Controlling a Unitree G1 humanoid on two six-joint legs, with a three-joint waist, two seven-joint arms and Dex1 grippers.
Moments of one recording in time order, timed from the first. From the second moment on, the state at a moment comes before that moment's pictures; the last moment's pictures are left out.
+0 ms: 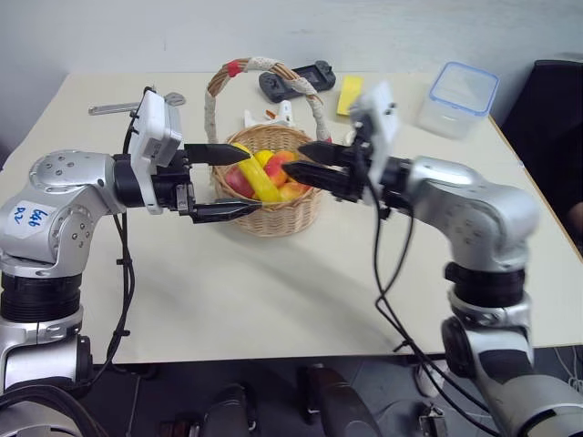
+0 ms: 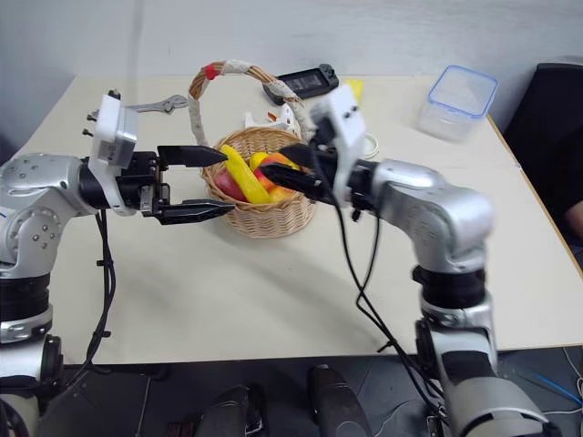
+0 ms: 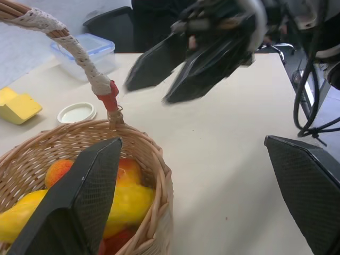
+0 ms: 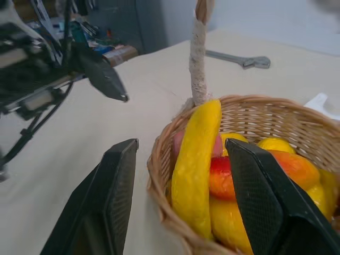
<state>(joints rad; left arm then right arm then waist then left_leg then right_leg) -0.75 0.79 0.10 -0.14 -0.60 0.66 -1.09 -0.83 -0.42 -0.10 -0.36 0.67 1.10 0.58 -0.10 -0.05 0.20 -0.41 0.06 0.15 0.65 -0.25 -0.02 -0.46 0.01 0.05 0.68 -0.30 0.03</state>
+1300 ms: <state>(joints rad) -0.78 0.72 0.07 -0.13 -0.61 0.65 -1.05 -0.63 -0.58 -0.23 -0.19 0.39 0.60 0.56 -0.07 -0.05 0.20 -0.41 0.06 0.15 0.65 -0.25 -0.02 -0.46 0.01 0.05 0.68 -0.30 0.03</state>
